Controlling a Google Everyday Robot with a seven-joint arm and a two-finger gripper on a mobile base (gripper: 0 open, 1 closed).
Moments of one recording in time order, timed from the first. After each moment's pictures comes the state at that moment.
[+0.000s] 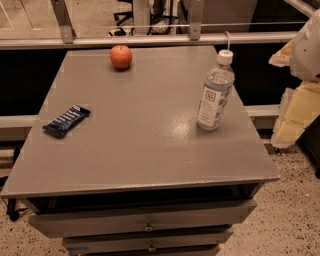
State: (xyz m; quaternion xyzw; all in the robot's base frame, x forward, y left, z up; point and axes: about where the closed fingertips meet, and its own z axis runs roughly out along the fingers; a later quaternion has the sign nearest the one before) arm 0.438 -0.217 0.976 -0.60 0.78 -0.03 0.16
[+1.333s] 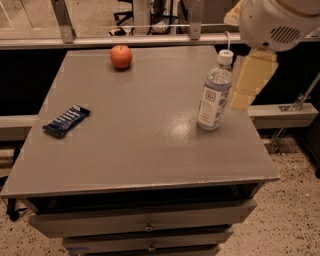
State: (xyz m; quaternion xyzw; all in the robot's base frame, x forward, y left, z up) arm 0.477 -0.136 1.023 -0.66 0.71 -0.09 0.23
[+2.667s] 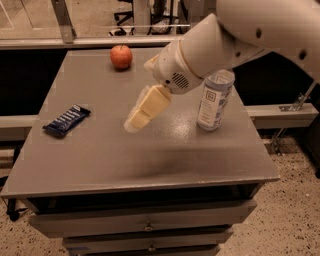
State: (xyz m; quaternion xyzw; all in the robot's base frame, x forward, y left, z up) arm 0.508 0.035 0.940 -0.61 0.68 0.21 0.34
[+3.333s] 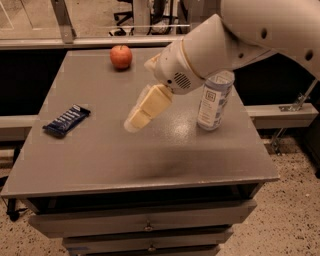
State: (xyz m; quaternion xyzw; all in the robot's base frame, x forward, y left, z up) arm 0.504 0.039 0.944 -0.60 0.68 0.23 0.35
